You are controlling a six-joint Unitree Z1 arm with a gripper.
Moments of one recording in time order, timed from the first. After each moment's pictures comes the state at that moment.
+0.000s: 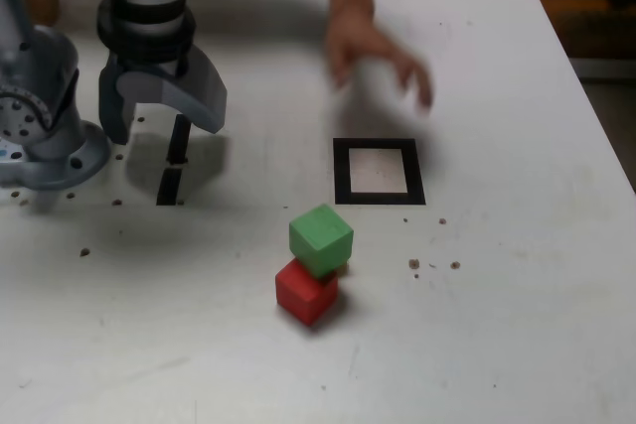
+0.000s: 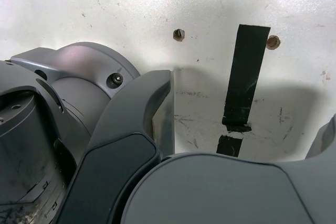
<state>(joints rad) 0.00 1.51 -0.69 1.02 0.09 -0.04</state>
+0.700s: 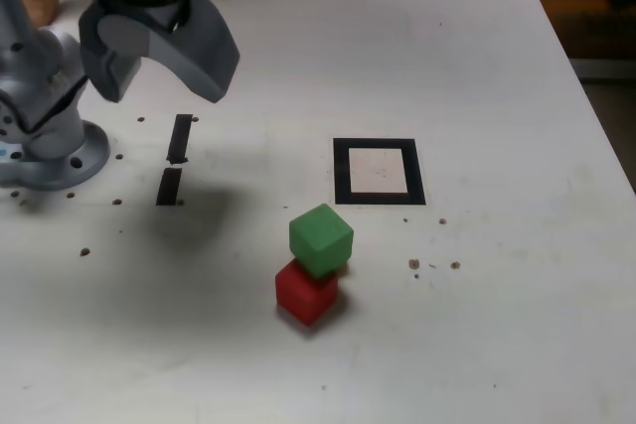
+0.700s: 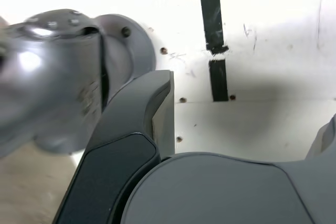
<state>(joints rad) -0.36 1.51 -1.13 1.48 0.09 -0.17</state>
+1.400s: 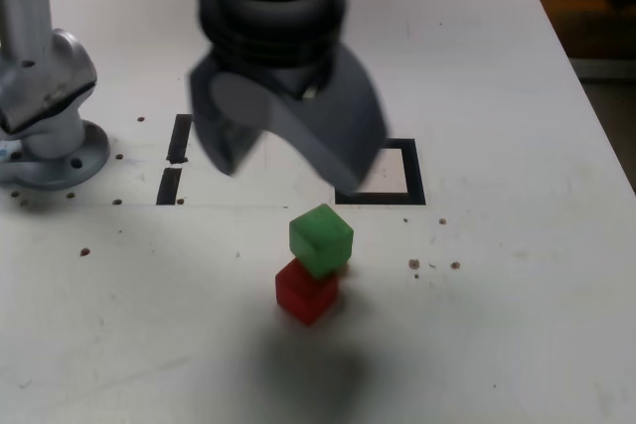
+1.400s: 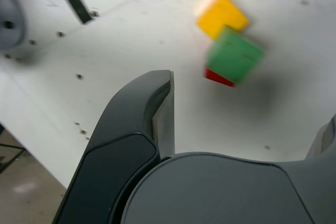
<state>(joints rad) -0.62 1.92 -1.83 1.62 0.04 -0.17</state>
